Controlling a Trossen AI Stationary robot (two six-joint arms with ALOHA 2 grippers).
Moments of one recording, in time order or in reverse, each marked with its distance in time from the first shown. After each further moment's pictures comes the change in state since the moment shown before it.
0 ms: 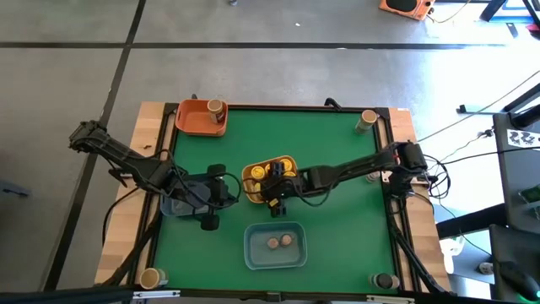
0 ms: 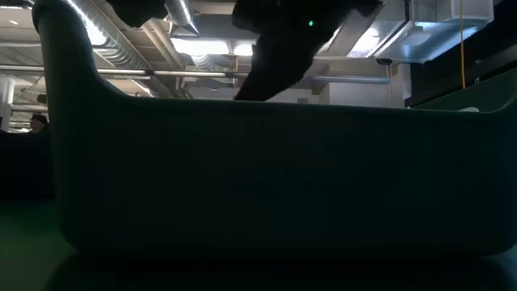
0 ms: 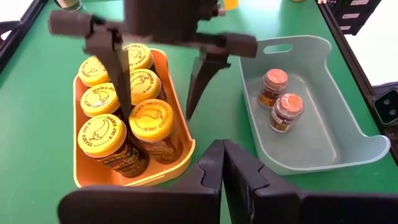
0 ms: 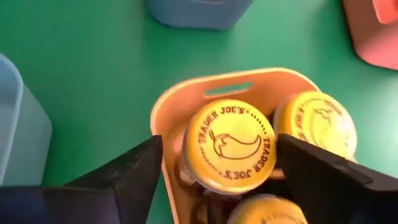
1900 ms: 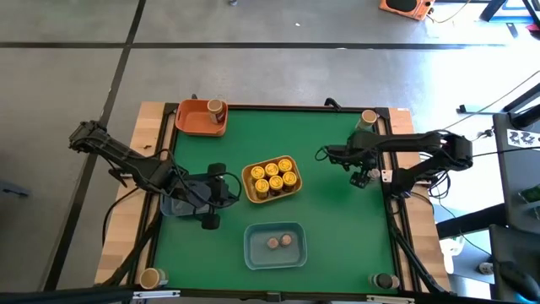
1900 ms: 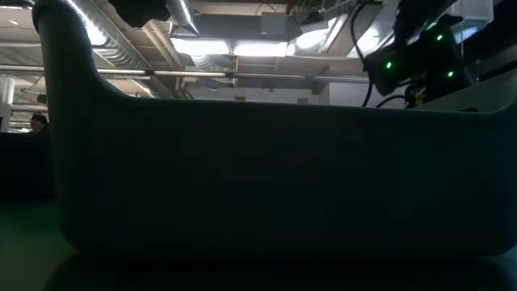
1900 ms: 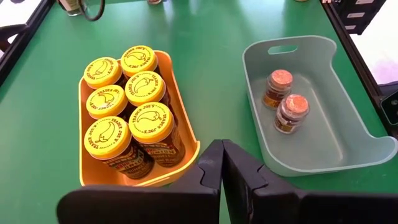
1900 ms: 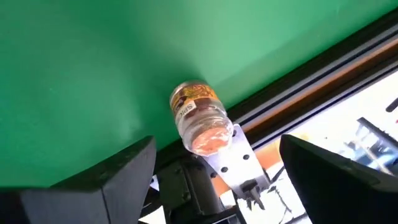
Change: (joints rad) left arm 0.008 0.002 0.000 0.003 -0.010 0.017; right arm -0.429 -0.463 -0.482 -1.128 -0.074 0.380
